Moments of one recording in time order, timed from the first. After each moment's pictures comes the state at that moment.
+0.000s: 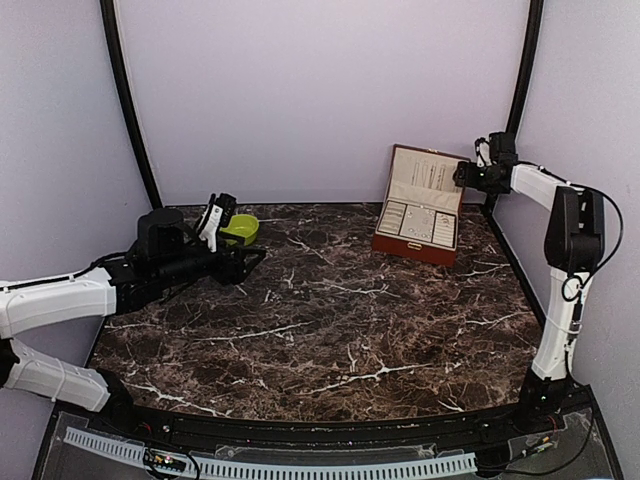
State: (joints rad) left arm -0.65 1.16 0.70 0.16 0.13 -0.09; right arm -0.02 2.08 1.82 -0.32 -0.10 0.13
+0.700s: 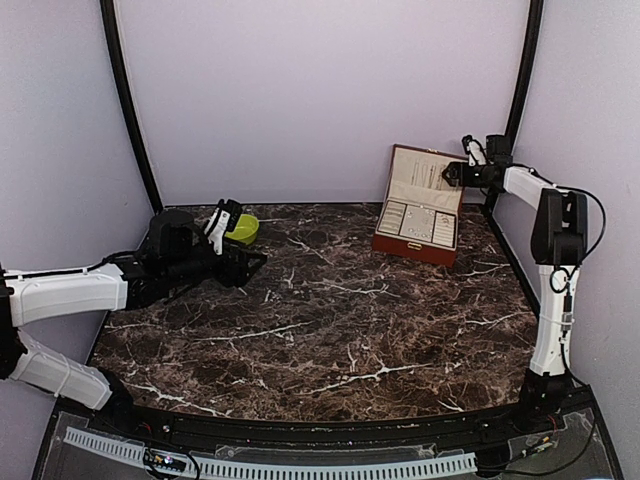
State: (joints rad) left arm -0.61 1.25 0.71 0.16 0.12 -0.07; right arm -0.04 2.30 2.05 -0.29 -0.33 -0.02
